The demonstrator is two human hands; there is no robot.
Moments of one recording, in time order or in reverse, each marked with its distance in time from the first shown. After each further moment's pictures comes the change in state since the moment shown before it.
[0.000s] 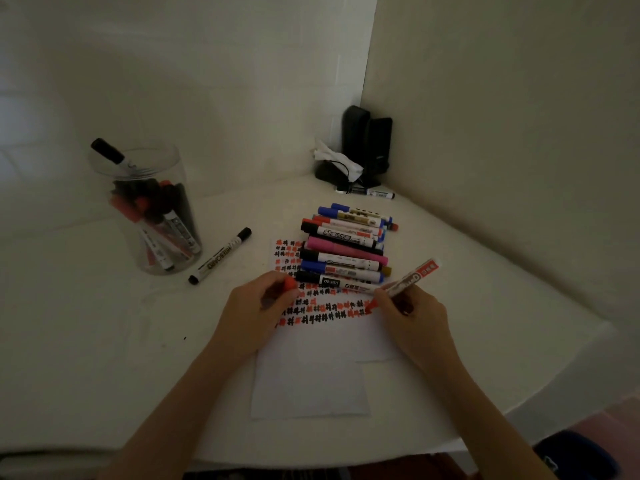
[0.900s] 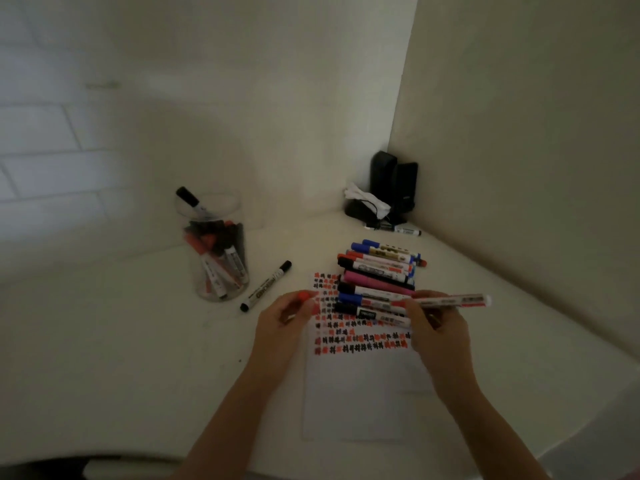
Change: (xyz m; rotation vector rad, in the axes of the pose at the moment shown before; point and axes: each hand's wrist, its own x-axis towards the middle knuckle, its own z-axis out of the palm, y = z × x) left_hand -0.010 0.012 -0.025 -0.473 0.201 -0.186; right_hand -0.006 -0.051 0.014 0.367 0.100 0.020
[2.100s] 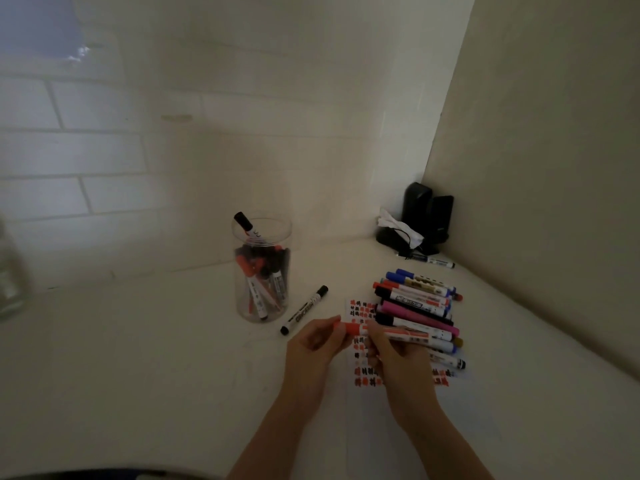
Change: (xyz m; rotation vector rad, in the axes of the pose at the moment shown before) left_hand 0.005 -0.009 -0.009 -0.536 0.035 -0.079; right_hand -0.028 -0.030 0.096 0.339 -0.121 0.167
